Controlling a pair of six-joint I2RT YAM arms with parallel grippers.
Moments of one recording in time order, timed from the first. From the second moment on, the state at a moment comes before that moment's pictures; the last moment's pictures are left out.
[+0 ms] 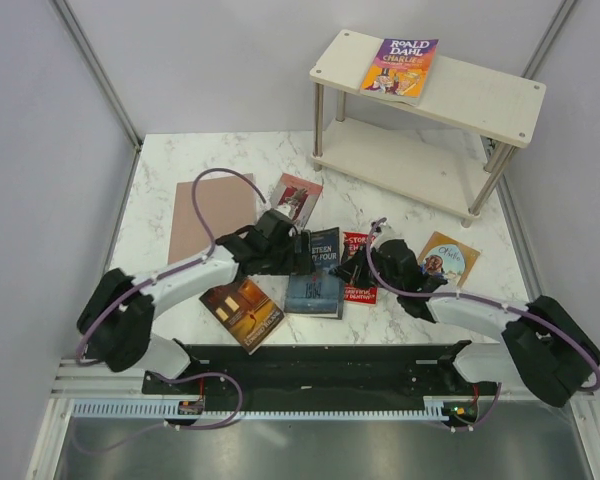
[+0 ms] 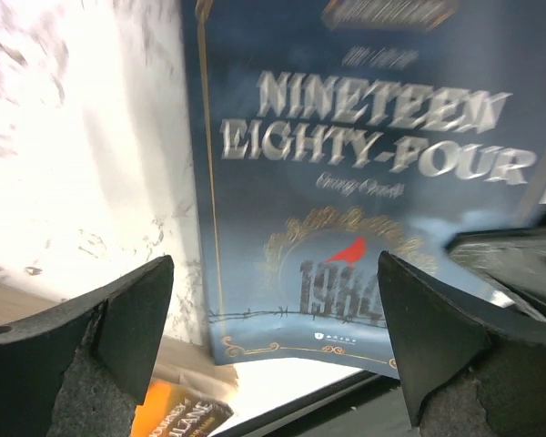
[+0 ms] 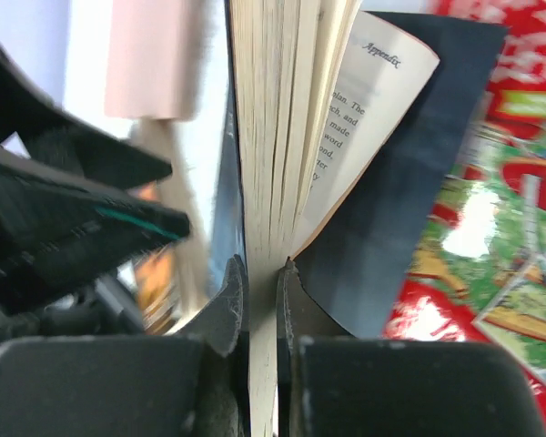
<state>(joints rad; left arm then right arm) -0.74 1.52 0.95 -0.38 -0.02 -0.66 0.66 1.29 0.43 0.37 -0.13 0.86</state>
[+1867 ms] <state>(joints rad) -0.51 1.33 0.72 0.55 0.64 -0.82 0.36 1.01 0.37 0.50 -0.55 0.91</state>
